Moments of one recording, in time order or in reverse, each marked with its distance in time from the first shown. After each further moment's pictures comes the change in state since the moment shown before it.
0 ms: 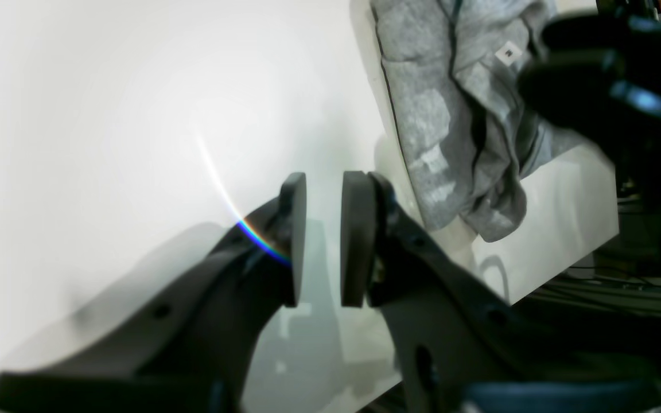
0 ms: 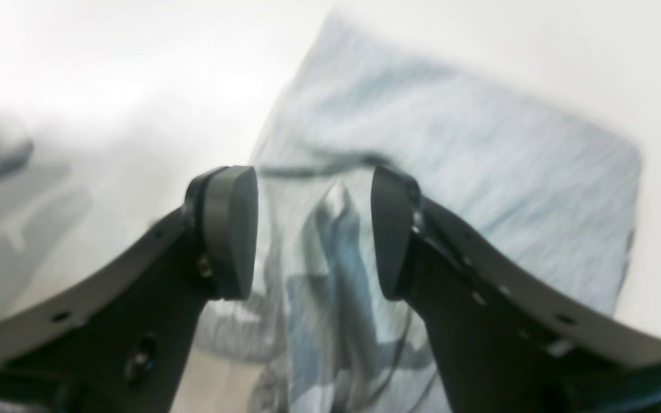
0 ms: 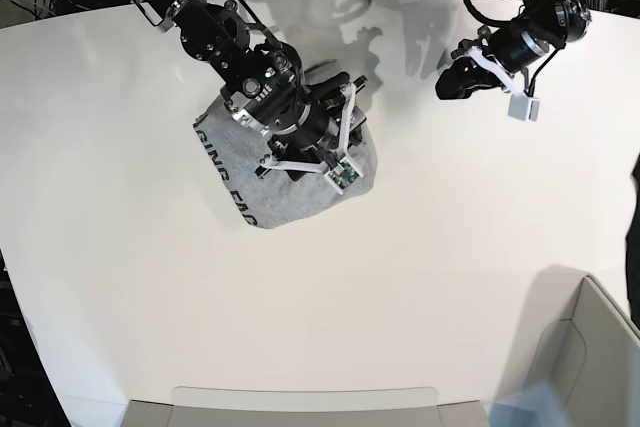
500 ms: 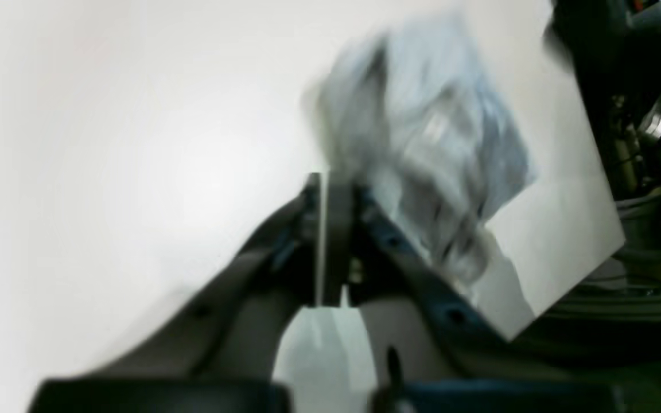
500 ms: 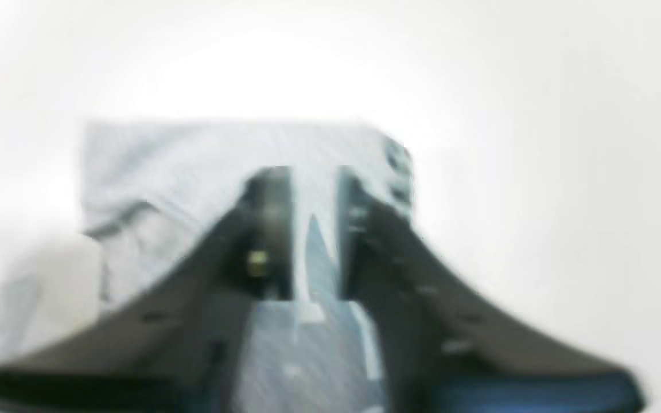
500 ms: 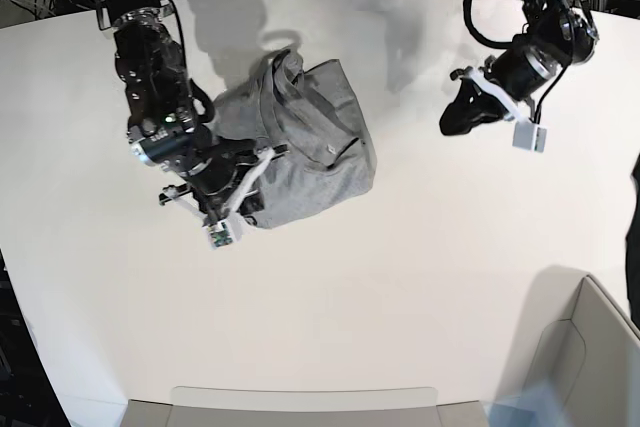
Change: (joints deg) left arm -5.3 0.1 3.4 7.2 0.0 -0.2 -0.7; right arm -2.1 6.4 26.3 3.0 11.5 -0.2 0.8
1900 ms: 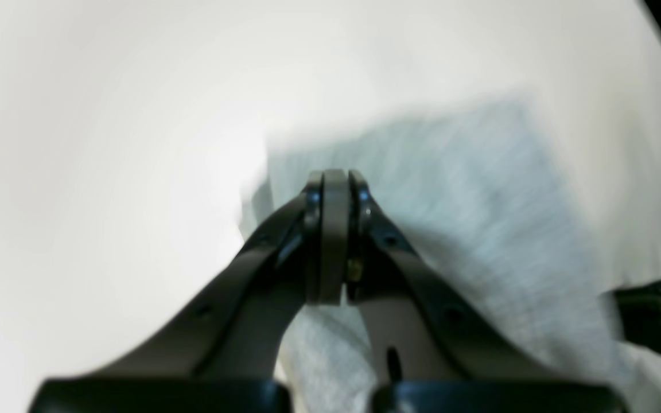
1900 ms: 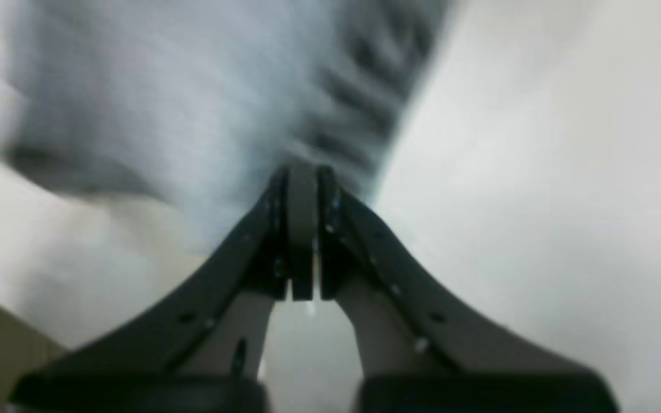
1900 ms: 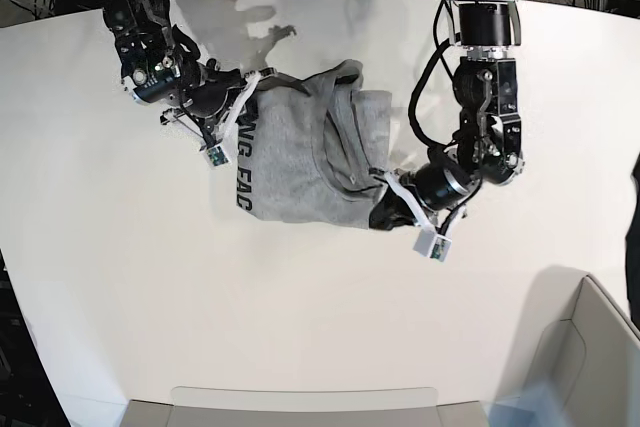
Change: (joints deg) left arm -24.2 1.1 21.4 -18.9 27.5 0.5 -17.3; right arm -12.9 4.3 0.6 2.9 7.4 0.5 -0.6
